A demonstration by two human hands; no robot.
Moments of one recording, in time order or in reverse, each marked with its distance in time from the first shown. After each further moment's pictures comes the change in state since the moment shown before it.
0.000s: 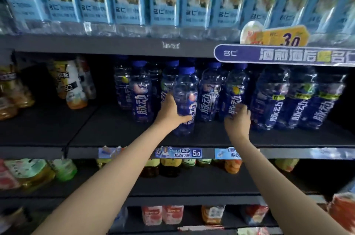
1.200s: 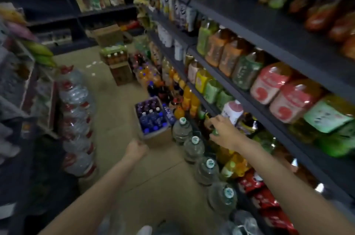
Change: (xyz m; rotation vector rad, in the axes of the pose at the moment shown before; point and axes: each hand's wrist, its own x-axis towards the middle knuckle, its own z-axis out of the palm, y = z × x) left_hand -0.577 -0.485 -0.324 -0.335 0.836 -1.477; right_hand -0.557 -0.211 0.441 -0.483 -1.564 -1.264
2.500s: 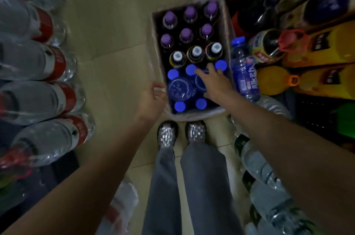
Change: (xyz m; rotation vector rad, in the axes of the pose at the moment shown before) left_hand 0.655 -0.099 0.057 -0.150 -0.091 -0.292; right_hand 0.715 -0.010 0.449 -0.173 -0.591 -0.054
